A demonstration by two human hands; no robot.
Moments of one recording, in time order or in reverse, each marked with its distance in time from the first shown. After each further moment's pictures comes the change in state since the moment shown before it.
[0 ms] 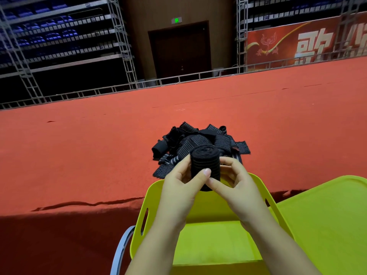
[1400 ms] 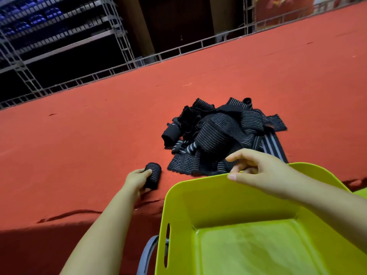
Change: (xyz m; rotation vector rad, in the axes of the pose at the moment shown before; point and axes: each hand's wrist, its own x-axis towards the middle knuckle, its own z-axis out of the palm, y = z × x) left_hand 0.157 -0.180 -0.234 0.420 0.442 -0.756; right_hand 0.093 0.060 0.007 -0.510 -0.361 0.271
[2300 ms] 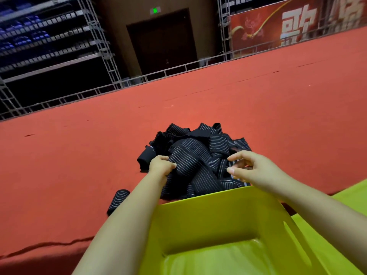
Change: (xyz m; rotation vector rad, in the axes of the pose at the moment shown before) left_hand -0.074 0.109 0.139 0.089 -0.108 0.195; right_hand 0.007 0.040 -0.084 0.106 0.238 0.013
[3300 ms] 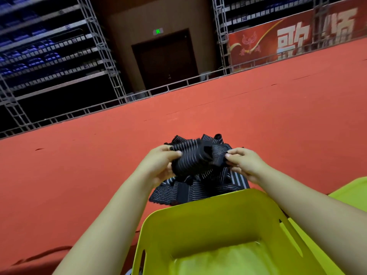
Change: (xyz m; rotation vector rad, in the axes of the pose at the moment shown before) left_hand -0.128 0.075 -0.059 -0.230 -0.375 0.182; right_hand 0.042 -0.007 0.010 0.451 0.122 0.226
